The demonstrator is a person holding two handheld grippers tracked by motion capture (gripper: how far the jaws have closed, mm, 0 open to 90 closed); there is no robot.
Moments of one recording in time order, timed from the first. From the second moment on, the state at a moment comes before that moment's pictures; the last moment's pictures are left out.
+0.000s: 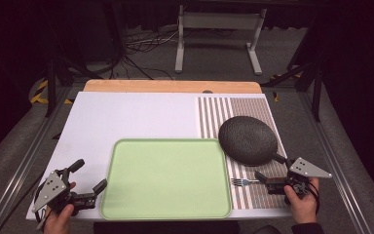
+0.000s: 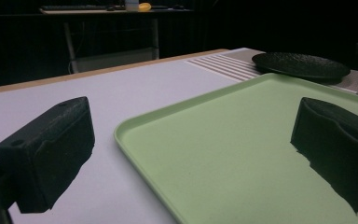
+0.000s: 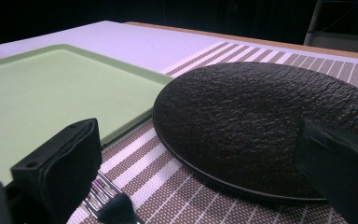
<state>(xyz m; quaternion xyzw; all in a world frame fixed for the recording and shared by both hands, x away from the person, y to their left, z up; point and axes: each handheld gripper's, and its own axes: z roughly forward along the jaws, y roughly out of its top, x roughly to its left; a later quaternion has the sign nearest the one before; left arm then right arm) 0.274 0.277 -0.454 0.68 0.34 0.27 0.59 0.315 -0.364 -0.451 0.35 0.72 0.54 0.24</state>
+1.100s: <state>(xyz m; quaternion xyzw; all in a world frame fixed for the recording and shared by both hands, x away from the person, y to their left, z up) 0.273 0.276 -0.455 0.70 0.34 0.28 0.57 0.325 -0.360 -0.426 0.34 0.73 0.54 0.24</state>
